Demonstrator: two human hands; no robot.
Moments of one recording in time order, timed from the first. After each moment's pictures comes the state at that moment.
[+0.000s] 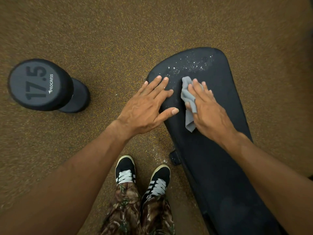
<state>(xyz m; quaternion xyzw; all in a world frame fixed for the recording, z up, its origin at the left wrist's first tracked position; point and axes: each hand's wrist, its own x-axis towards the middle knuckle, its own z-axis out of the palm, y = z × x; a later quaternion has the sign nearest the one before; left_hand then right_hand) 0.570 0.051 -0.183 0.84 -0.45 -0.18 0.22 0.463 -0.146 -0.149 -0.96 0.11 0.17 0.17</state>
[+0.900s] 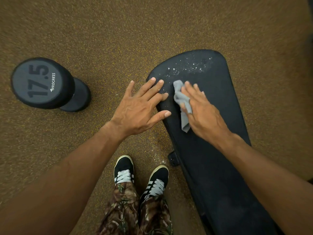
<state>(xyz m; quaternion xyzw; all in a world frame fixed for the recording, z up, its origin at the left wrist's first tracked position) 0.569 0.067 -0.188 0.87 -0.46 -0.13 0.15 0.467 -0.136 -0.146 -0.96 0.09 0.14 0.22</state>
